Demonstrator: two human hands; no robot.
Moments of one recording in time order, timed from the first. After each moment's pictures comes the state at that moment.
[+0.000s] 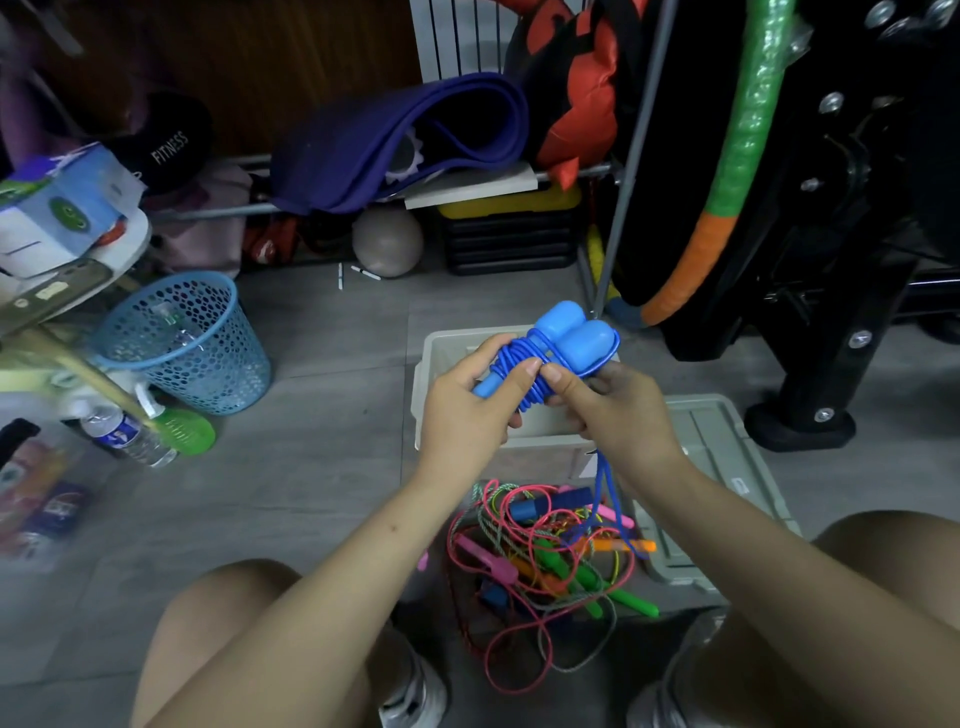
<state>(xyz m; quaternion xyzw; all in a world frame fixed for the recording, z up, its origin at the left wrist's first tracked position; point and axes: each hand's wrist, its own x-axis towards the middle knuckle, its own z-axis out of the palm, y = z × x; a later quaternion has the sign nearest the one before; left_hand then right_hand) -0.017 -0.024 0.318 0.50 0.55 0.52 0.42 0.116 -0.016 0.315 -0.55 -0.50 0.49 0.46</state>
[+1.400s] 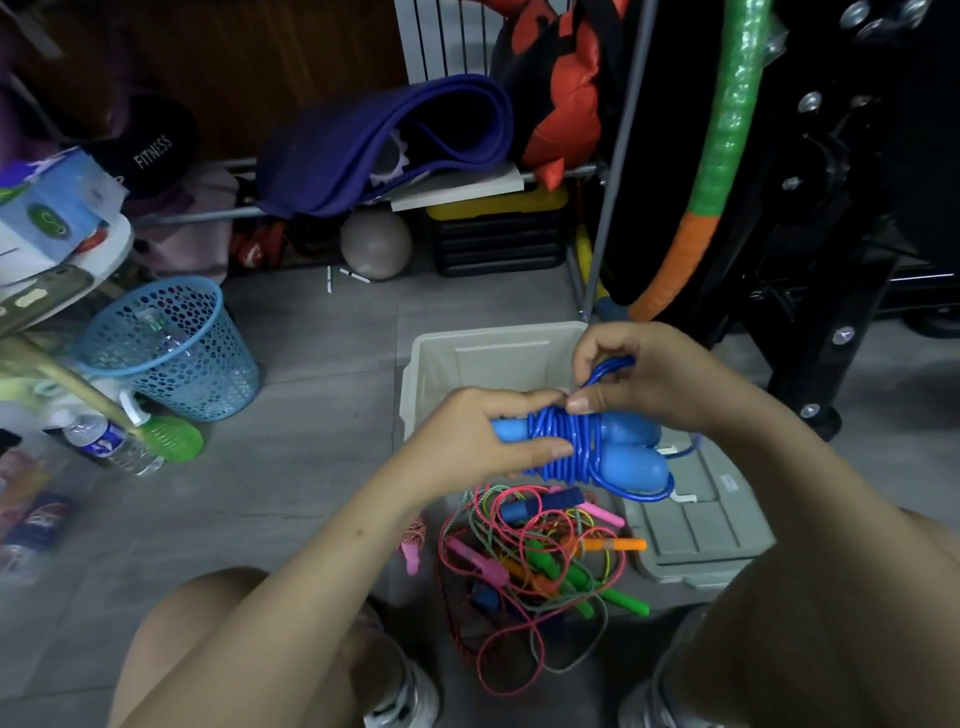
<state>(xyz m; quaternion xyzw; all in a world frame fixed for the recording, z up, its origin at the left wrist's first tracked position) -0.023 -0.033 0.337 0.67 0.48 0.30 0.49 0.173 0.009 0.356 -0.43 -0.76 0.41 0.27</state>
